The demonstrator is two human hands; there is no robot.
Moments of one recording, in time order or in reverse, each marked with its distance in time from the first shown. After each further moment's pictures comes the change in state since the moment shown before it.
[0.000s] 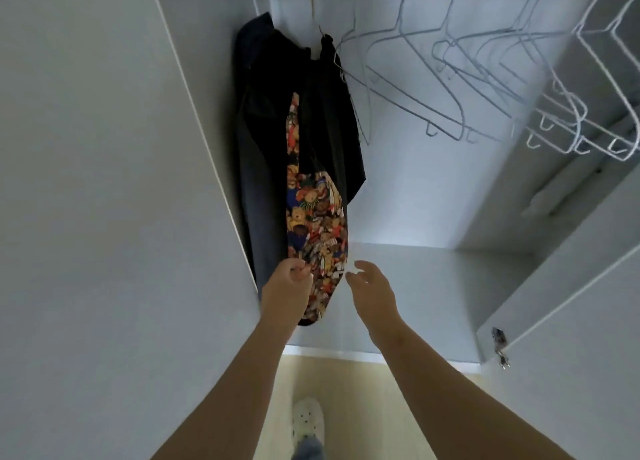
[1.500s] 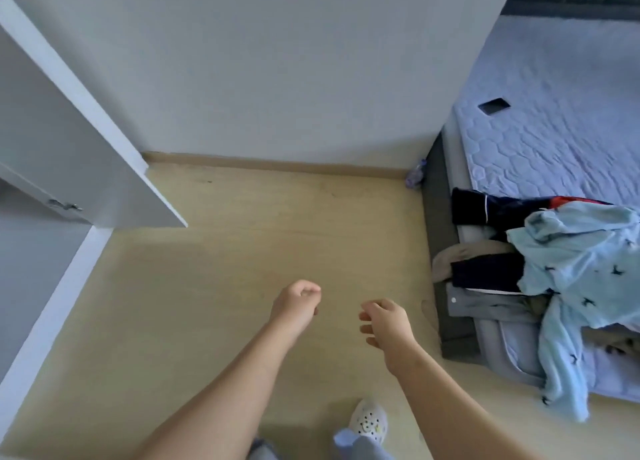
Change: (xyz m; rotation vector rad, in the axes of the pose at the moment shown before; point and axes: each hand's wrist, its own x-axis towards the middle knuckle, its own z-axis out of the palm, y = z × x) left_hand -0.721 -0.276 0.031 0.657 -1.506 0.340; right_hand -0.825 0.386 0.034 0.917 1.352 0.797
